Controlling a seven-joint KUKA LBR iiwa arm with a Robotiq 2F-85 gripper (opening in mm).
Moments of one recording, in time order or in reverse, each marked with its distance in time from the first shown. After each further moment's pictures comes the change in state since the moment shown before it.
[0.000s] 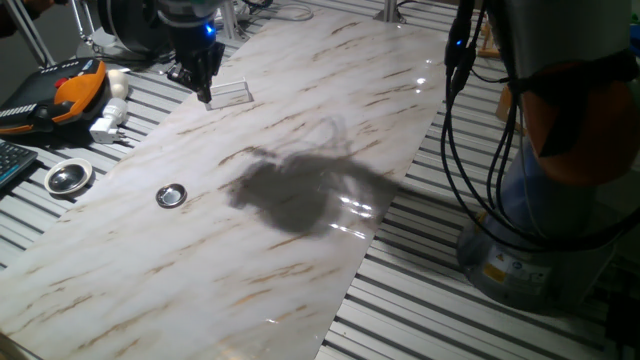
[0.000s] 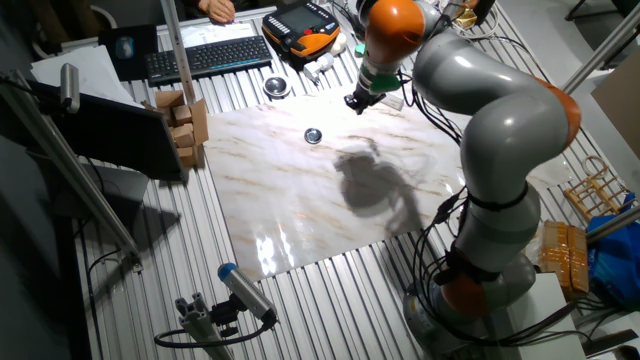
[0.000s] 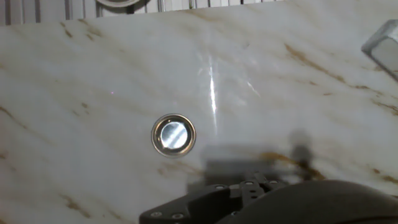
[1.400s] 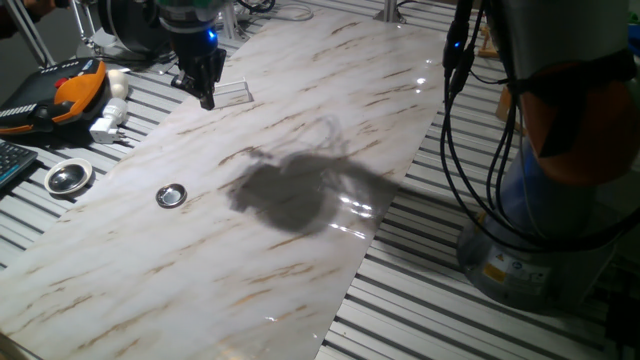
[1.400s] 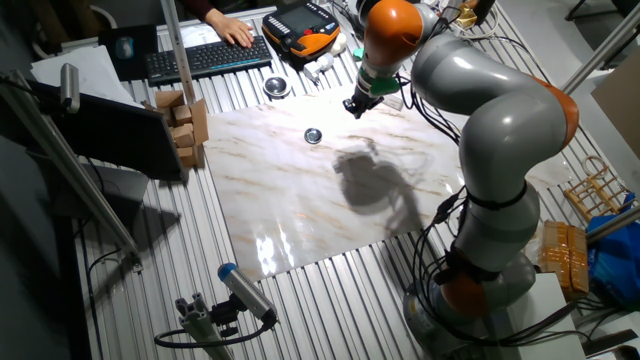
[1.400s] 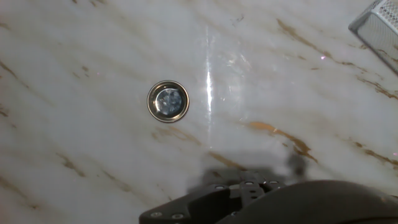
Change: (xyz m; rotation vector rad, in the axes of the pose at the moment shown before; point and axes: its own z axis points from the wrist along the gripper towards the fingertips) arm 0.006 0.004 0.010 -0.028 -0.003 -0.015
